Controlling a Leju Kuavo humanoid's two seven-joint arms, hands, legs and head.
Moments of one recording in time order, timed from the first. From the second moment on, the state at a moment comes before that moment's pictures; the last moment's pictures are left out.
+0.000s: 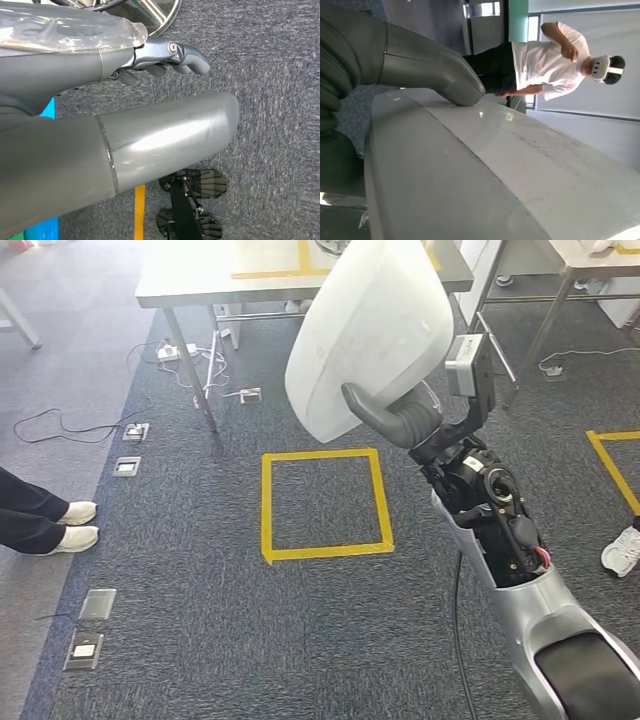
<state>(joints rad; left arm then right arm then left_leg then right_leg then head) -0.21 0.04 1.45 -0.15 -1.36 -0.08 -0.28 -0.59 -0.18 0.34 -1.52 -0.39 0.30 -0.05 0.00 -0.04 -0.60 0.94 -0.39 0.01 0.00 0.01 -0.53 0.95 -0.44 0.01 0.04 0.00</state>
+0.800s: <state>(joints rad) -0.21 0.04 1.45 -0.15 -1.36 -0.10 -0.26 -0.59 -0.18 0.33 -1.52 -0.38 0.28 -0.03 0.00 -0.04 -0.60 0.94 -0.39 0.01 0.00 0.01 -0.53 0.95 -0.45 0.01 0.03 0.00</state>
